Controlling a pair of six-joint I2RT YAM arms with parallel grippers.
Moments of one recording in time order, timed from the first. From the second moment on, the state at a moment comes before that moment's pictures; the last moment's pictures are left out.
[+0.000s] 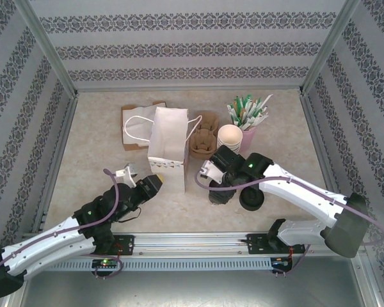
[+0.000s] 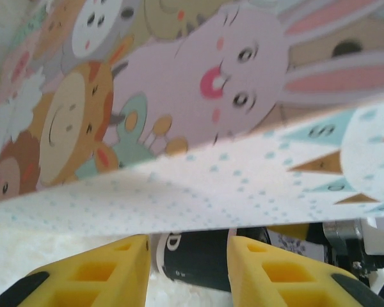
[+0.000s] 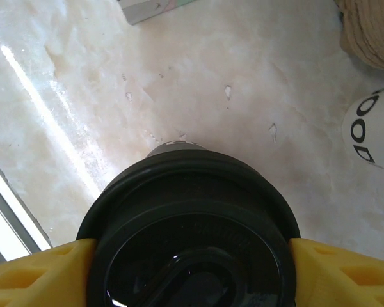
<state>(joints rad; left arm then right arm) -0.93 0.52 0.34 -0.19 -0.24 -1.23 0.86 1.24 1.02 -1.03 0.00 -0.23</state>
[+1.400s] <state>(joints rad) -1.26 1.23 0.32 0.58 -0.23 -1.40 0.90 1.27 1.00 -1.03 -0.12 -0.64</state>
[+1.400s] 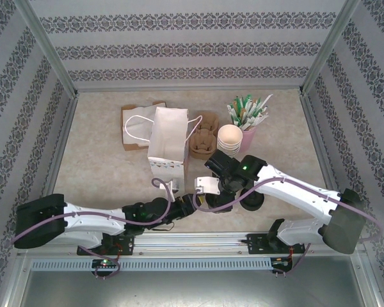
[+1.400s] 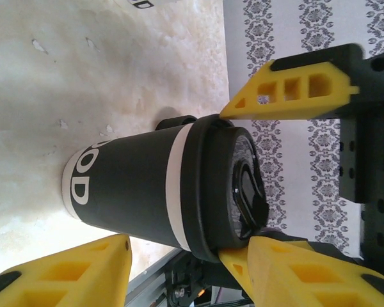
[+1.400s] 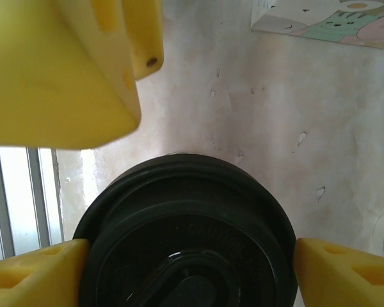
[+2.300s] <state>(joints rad) -1.26 1.41 0.35 0.74 -0.23 -1.44 0.90 1.27 1.00 -1.02 -0.12 -0.63</state>
